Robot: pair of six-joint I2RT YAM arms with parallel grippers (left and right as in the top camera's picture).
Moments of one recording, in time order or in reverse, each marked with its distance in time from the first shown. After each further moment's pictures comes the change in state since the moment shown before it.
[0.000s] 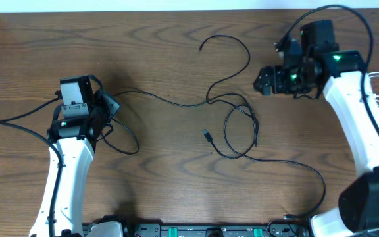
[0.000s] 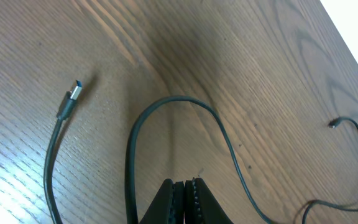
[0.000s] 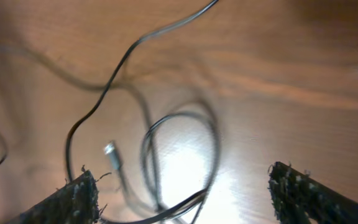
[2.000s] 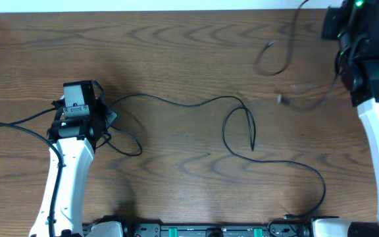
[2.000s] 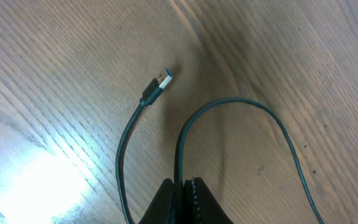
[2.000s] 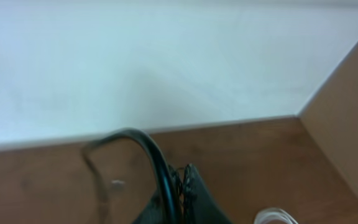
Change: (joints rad) left arm 0.000 0.000 -0.001 -0.145 -0.159 -0.009; right arm -0.074 -0.203 0.138 0.512 0.666 -0.048
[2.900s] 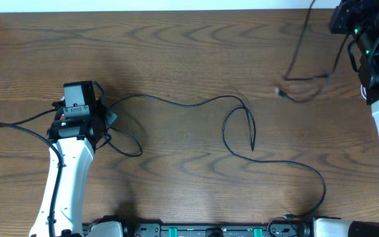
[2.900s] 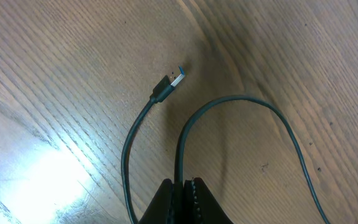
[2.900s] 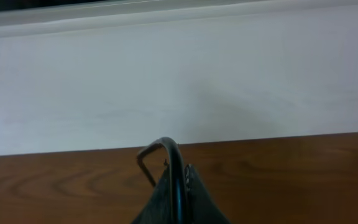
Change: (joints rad) left arm 0.000 0.000 0.000 -0.018 0.000 -0.003; right arm -0.097 -0.003 0.000 0.031 -0.332 0.074
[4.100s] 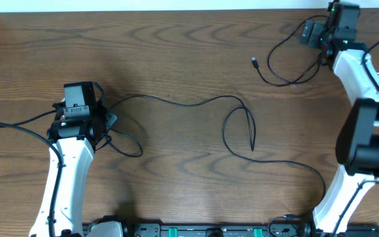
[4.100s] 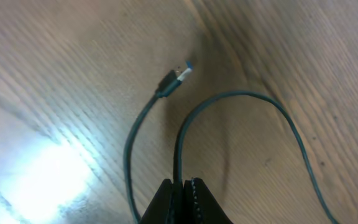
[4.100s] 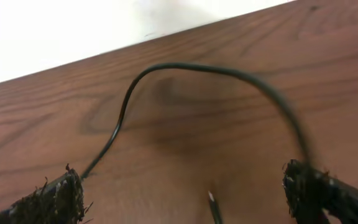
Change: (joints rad) left arm 0.000 0.000 0.000 -0.016 0.014 0.007; right arm -0.072 0.597 0.006 0.195 0.154 0.057
